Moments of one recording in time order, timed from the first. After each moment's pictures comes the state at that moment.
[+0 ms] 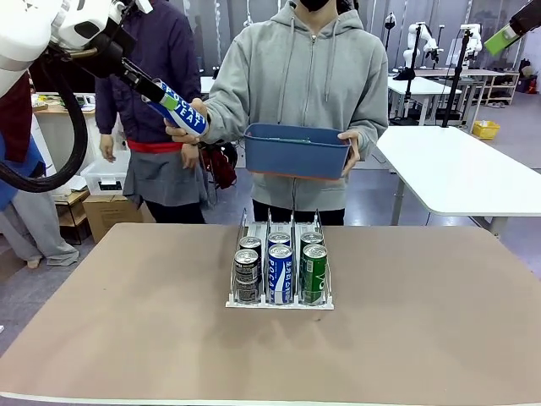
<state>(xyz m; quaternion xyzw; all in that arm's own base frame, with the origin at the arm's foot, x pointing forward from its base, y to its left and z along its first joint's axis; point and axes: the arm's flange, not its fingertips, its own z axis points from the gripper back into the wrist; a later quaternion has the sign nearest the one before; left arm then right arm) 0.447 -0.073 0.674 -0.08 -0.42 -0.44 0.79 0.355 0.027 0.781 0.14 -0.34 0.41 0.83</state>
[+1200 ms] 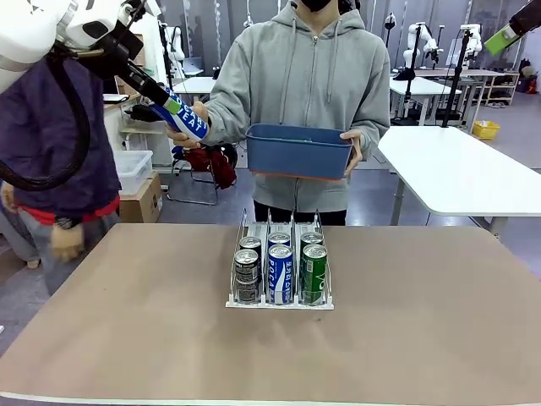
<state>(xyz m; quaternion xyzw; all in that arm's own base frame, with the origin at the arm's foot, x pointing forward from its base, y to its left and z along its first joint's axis) 0.442 -0.085 0.675 -0.07 -0.40 -0.43 0.80 0.355 0.027 0.781 0.14 -0.34 0.41 0.83</state>
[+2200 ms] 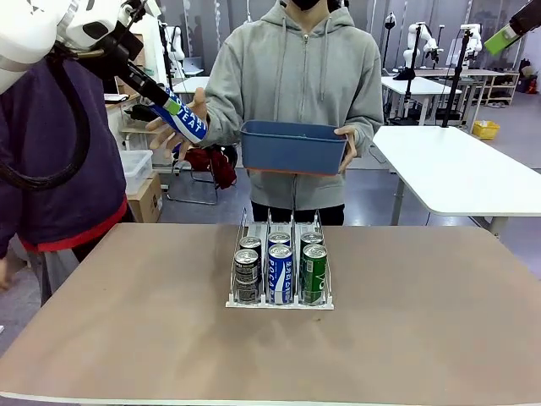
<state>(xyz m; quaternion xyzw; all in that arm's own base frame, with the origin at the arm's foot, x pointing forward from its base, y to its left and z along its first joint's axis) 0.443 -0.085 0.673 -0.07 -0.40 -0.43 0.81 0.355 0.027 0.781 0.14 -0.34 0.41 0.83</state>
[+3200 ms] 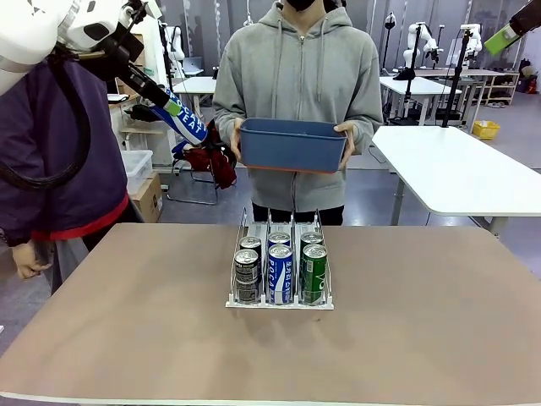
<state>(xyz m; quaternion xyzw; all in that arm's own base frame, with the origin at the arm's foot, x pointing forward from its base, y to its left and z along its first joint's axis) 0.443 -0.087 0.670 -0.08 -0.40 -0.43 0.81 0.355 0.027 0.781 0.14 -0.34 0.41 0.83</state>
